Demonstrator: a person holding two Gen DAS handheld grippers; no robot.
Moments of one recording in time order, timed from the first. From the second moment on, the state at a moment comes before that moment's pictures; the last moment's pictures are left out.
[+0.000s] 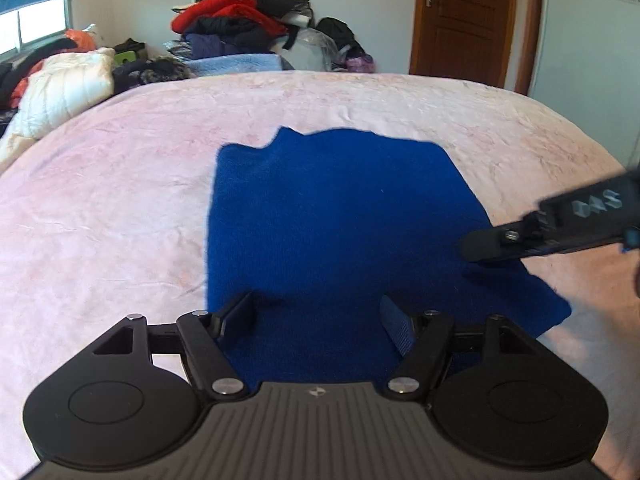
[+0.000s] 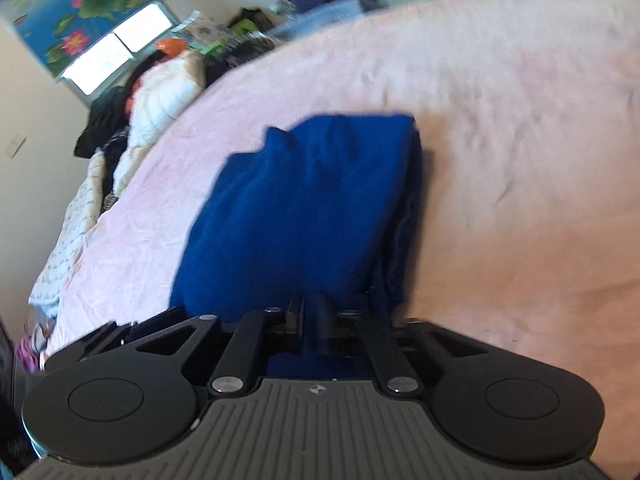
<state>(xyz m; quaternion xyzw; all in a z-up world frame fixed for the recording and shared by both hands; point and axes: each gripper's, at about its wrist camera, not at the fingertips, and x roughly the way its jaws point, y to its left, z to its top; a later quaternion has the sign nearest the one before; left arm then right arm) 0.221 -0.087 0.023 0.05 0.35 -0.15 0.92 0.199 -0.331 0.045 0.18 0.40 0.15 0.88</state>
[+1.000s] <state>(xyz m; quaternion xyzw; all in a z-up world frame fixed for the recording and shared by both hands) 0.157 -0.057 -0.009 0.05 0.33 -0.08 0.94 0.099 -0.293 0.011 0.10 0.38 0.04 0.92</state>
